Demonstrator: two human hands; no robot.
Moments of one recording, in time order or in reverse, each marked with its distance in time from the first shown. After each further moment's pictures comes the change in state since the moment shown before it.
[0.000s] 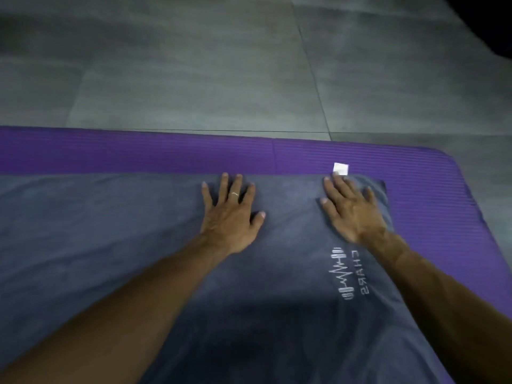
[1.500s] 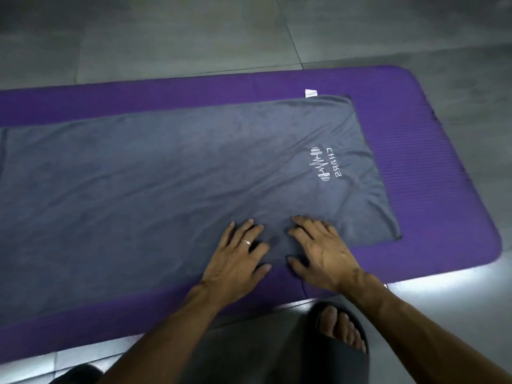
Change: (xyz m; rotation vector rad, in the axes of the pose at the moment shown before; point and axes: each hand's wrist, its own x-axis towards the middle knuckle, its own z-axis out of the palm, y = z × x) left_hand -0.251 0.036 0.093 -0.021 0.144 0.451; right_hand -0.281 -0.093 0.061 0.153 0.139 -0.269
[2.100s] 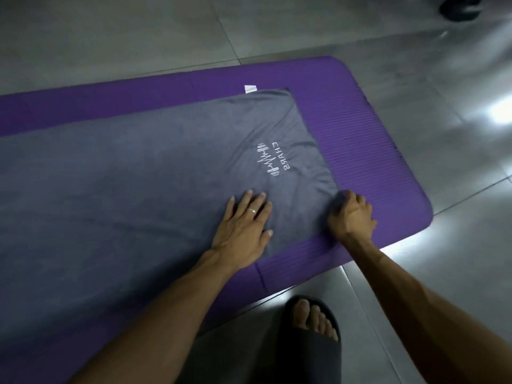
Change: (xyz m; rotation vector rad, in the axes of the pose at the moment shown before) left_hand 0.100 0.054 -0.012 -0.036 -0.182 0.048; right_hand -0.028 0.096 -0.033 0.205 0.091 1.136
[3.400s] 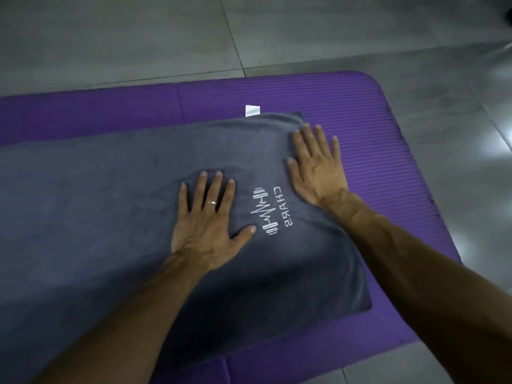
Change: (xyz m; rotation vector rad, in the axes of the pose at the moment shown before) left_hand 0.107 -0.063 -0.011 0.140 0.136 -0.347; right_hand 0.192 -0.124 0.018 -0.270 0.004 -0.855
